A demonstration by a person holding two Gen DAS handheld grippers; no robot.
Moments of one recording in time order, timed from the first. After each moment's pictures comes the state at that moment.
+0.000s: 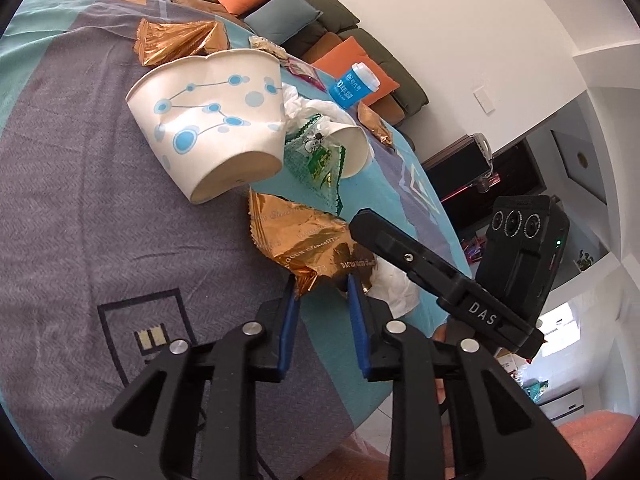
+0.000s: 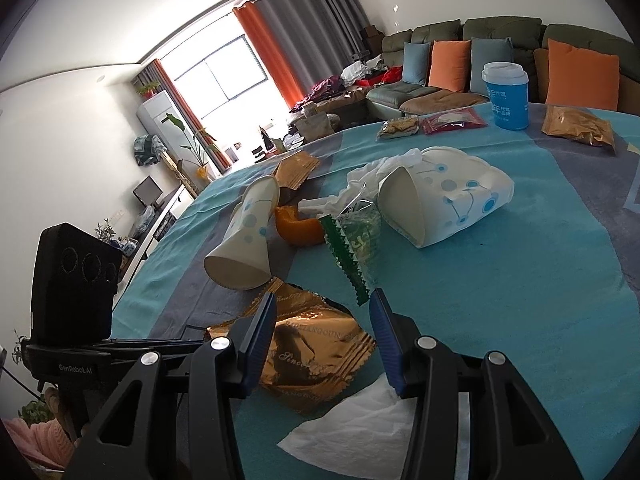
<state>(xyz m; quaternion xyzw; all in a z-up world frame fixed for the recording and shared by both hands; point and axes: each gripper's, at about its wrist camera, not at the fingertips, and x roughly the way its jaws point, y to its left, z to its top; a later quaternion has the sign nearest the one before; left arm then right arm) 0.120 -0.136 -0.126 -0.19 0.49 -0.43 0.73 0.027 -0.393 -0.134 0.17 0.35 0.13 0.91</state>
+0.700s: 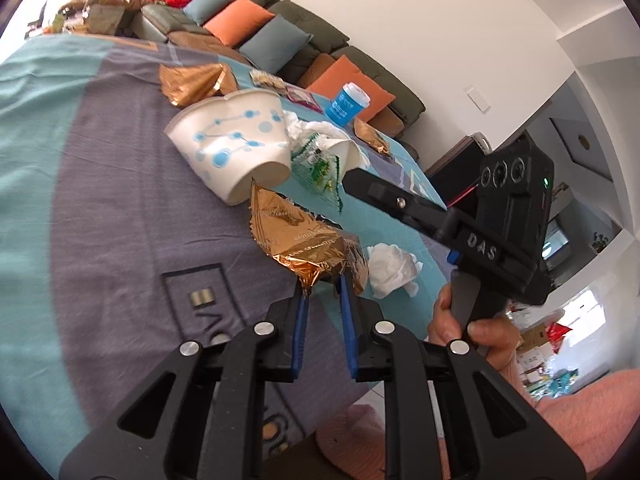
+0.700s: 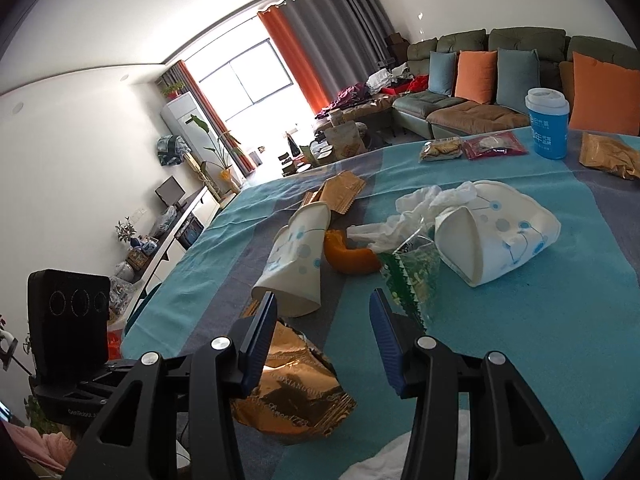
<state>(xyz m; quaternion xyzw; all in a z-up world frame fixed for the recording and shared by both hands) 0.083 -0.094 -0.102 -0.15 0.44 -0.43 0.78 0.042 -0.369 -0.112 0.16 0.33 0.17 0.91</state>
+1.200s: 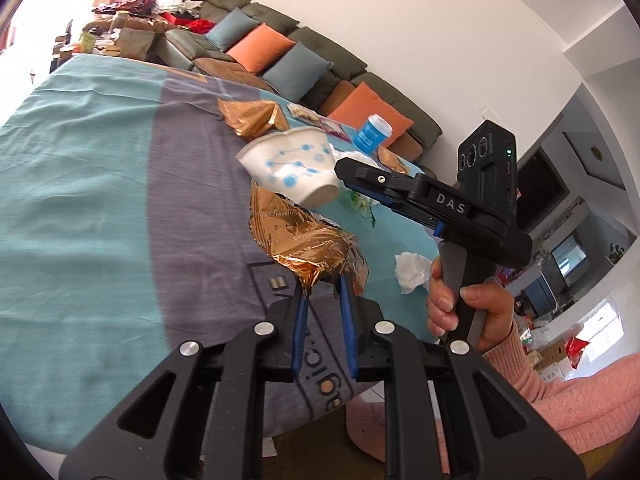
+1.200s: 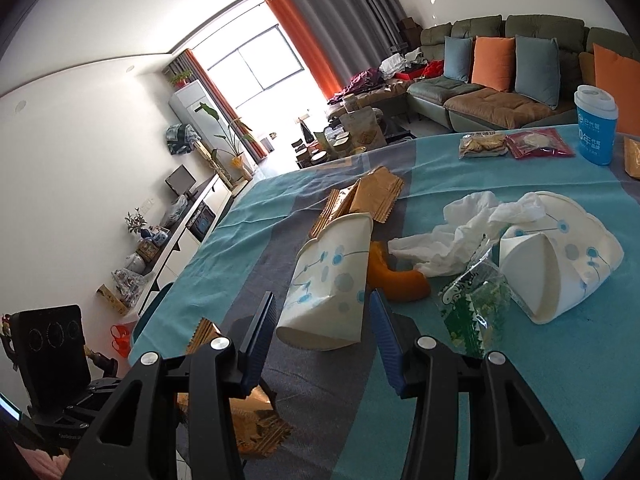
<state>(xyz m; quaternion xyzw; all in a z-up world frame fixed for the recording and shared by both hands) 0.065 -0.026 -0.088 -0.15 0.41 -0.38 0.82 0.084 -0.338 -0.111 0.17 0.35 0.19 0.90</state>
